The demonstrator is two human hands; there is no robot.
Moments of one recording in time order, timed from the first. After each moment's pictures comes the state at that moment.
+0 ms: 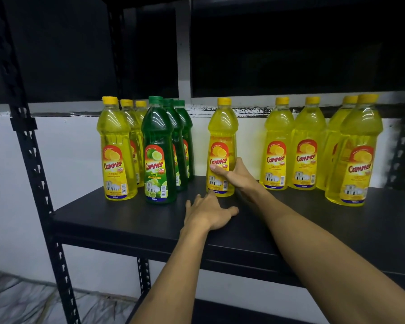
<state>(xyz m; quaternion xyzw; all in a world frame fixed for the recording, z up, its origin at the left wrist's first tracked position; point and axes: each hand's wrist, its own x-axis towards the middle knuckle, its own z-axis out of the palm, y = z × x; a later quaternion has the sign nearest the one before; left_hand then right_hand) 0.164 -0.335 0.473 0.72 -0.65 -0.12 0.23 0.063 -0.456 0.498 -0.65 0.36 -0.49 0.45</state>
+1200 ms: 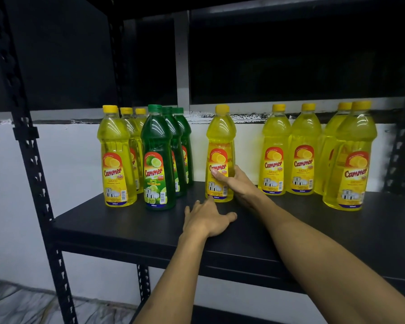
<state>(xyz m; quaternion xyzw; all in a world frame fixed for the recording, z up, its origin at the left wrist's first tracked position) 0.163 -0.329 0.475 0.72 -0.65 -0.12 0.23 0.057 -0.440 0.503 -0.66 0.35 -0.47 0.46</state>
